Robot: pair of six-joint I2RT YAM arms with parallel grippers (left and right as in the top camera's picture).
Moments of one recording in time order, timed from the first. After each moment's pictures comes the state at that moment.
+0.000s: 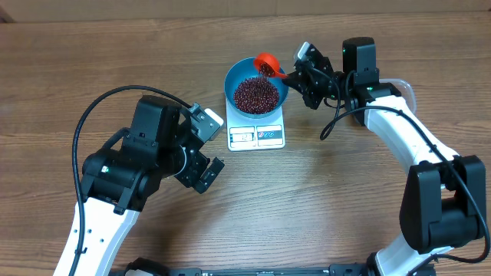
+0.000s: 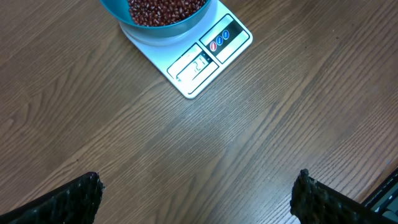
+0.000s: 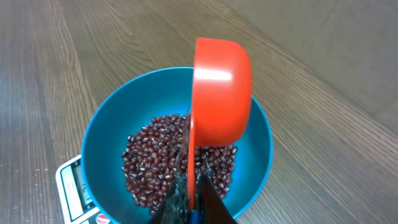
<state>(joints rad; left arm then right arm) -0.35 1.16 1.27 -1.12 0.17 0.32 0.17 1.81 1.26 -0.17 -0.74 -0.57</state>
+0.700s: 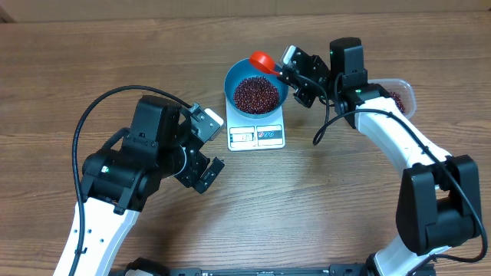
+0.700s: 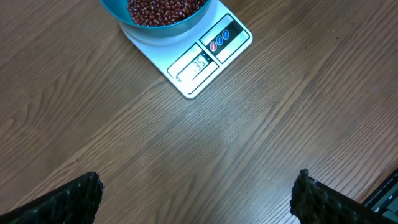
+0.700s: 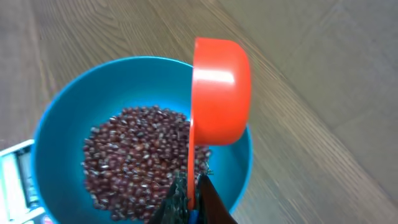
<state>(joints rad) -0.35 1.16 1.27 -1.12 0.17 0.32 0.23 1.81 1.26 -0.11 -0.55 -0.70</state>
